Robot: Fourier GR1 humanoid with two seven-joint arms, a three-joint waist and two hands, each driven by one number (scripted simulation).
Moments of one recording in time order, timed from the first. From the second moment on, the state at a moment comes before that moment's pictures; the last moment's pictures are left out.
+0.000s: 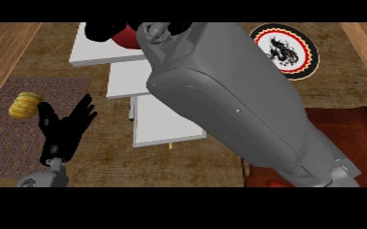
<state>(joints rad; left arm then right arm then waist) -0.06 0.21 0.05 -1.35 0.15 0.00 0.28 -1.37 0.00 0.28 -1.26 0.68 0.08 1.01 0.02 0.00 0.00</state>
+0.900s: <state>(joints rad) -0.04 0.19 0.06 -1.38 0.13 0.01 0.28 -1.41 -0.01 0.24 -1.10 0.67 -0.02 0.90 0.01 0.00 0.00</state>
